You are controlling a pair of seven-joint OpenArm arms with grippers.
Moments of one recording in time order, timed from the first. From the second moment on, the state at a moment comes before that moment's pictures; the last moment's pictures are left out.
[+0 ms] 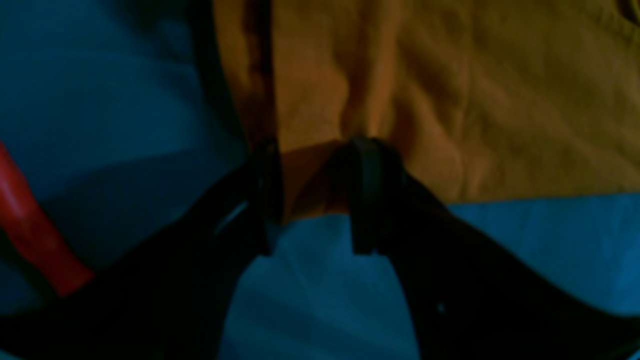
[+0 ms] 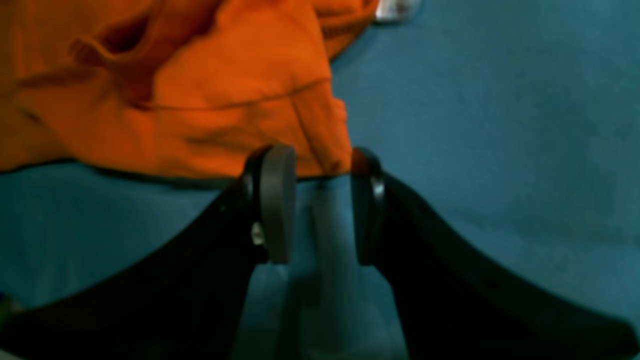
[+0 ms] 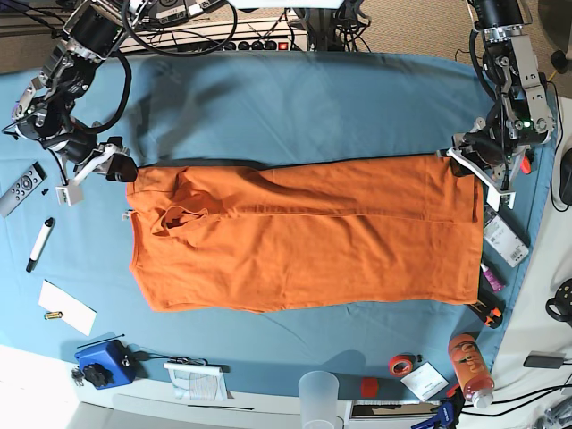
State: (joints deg) left arm 9.0 -12.9 -17.8 97.9 -26.9 -10.7 62.4; right arm 0.0 14.3 41.6 87.4 41.7 39.8 -74.7
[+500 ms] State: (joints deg) left arm 9.0 -12.9 -17.9 97.9 -27.1 -10.7 62.9; right arm 0.0 11.9 37.6 84.0 35.5 39.9 -65.9
